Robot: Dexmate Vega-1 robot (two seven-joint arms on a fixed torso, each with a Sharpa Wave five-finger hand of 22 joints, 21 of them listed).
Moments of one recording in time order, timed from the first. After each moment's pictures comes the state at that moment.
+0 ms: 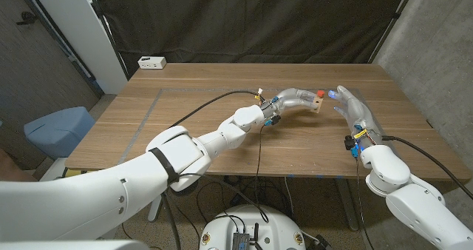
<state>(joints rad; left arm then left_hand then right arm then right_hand) 0.29 -0.13 0.84 -0.40 -0.24 -0.65 -0.32 0.94 0.05 0.36 -0.21 0.27 0.81 -0.14 0.35 0.21 0.78 -0.20 0.42 0.60 0.48 -0.05 0.23 0.26 0.12 0.14 0.20 0.18 -1.51 -0.65 -0.02 -2.12 0.46 0.00 -0.42 0.22 0.11 0.31 -0.14 0.18 0.56 -0.05 0.17 0.18 -0.02 -0.03 0.18 0.18 -0.09 0.11 0.20 0.20 0.17 0.16 0.18 0.17</state>
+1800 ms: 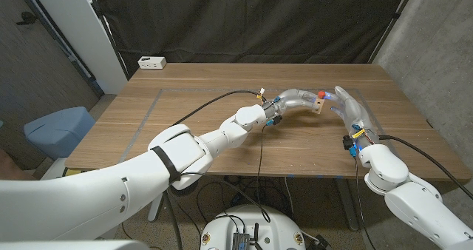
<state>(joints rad) 0.28 -0.14 0.85 -0.39 -0.24 -0.63 -0.32 0.94 0.05 0.36 -0.21 0.27 0.81 -0.14 0.35 0.21 0.78 -0.20 0.42 0.60 0.48 -0.05 0.23 0.26 0.12 0.14 0.20 0.18 -1.48 -0.68 -0.04 -2.09 0.49 0.03 -0.40 0.21 0.11 0.31 -0.13 0.18 0.68 -0.04 0.20 0.18 0.01 -0.07 0.20 0.18 -0.09 0.10 0.21 0.20 0.17 0.16 0.19 0.17</state>
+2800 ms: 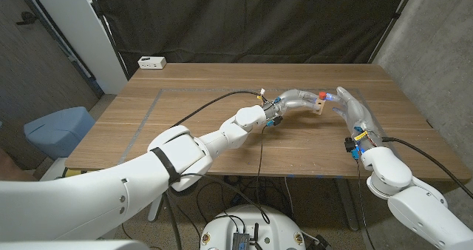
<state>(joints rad) 0.29 -0.14 0.85 -0.40 -0.24 -0.64 -0.33 0.94 0.05 0.36 -0.21 0.27 0.81 -0.14 0.35 0.21 0.78 -0.20 0.42 0.60 0.48 -0.05 0.23 0.26 0.12 0.14 0.20 0.18 -1.53 -0.67 -0.02 -2.13 0.47 0.02 -0.42 0.21 0.11 0.31 -0.13 0.18 0.73 -0.02 0.20 0.18 0.06 -0.08 0.20 0.18 -0.06 0.10 0.21 0.20 0.19 0.16 0.19 0.17</state>
